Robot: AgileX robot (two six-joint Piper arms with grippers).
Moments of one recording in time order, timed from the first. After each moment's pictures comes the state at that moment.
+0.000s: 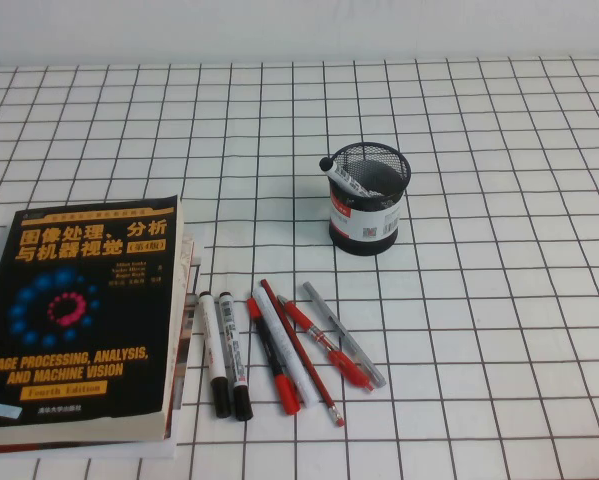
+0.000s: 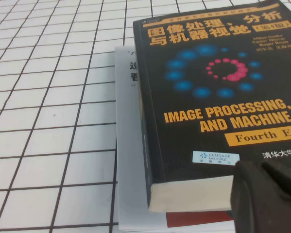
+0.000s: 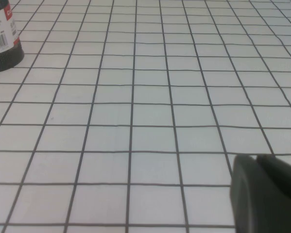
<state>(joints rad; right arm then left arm) 0.03 -0.01 0.03 -0.01 0.35 0.02 -0.02 -0.01 0.03 -0.03 0.38 0.12</state>
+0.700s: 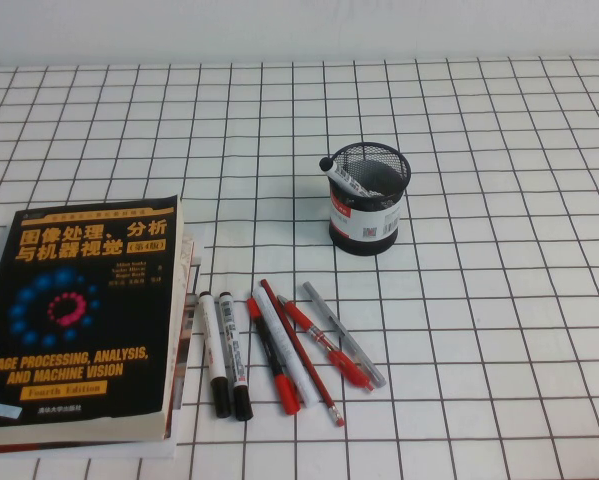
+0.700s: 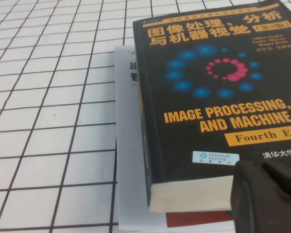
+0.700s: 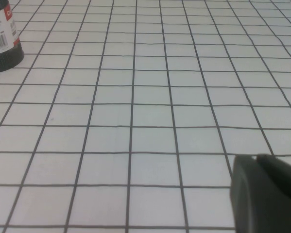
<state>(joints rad) 0.03 -0.01 0.03 -0.01 0.35 0.02 -0.02 -0.01 0.03 -0.03 0.38 0.12</state>
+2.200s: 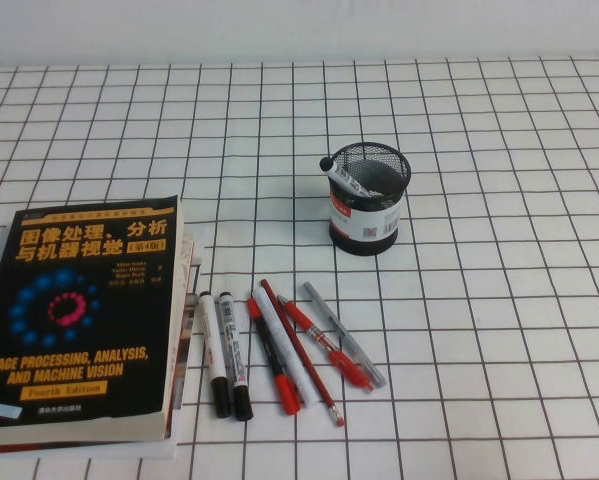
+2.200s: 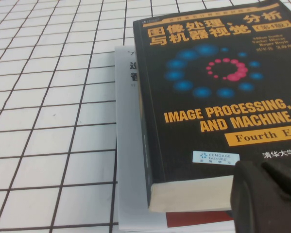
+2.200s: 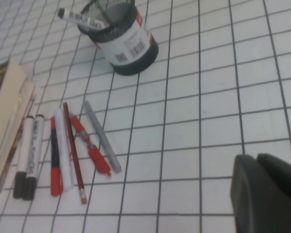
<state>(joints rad) 0.03 0.43 -0.39 0.57 0.63 -0.13 -0.02 -0.01 0.03 -0.03 0.38 0.12</state>
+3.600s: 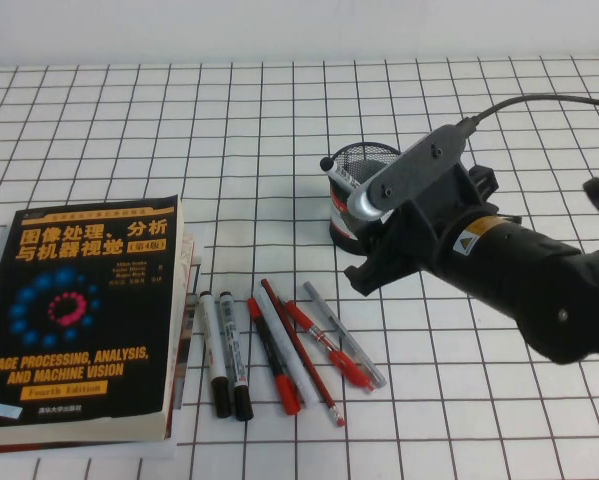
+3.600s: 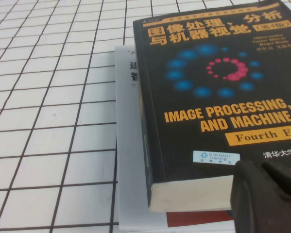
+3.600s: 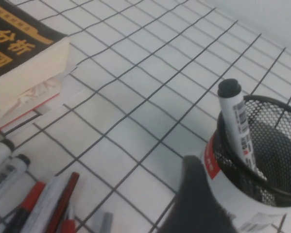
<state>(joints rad) 0.69 1.59 -0.91 0.42 -0.22 -0.58 -0.02 -0.01 0.03 -0.03 0.38 0.12</state>
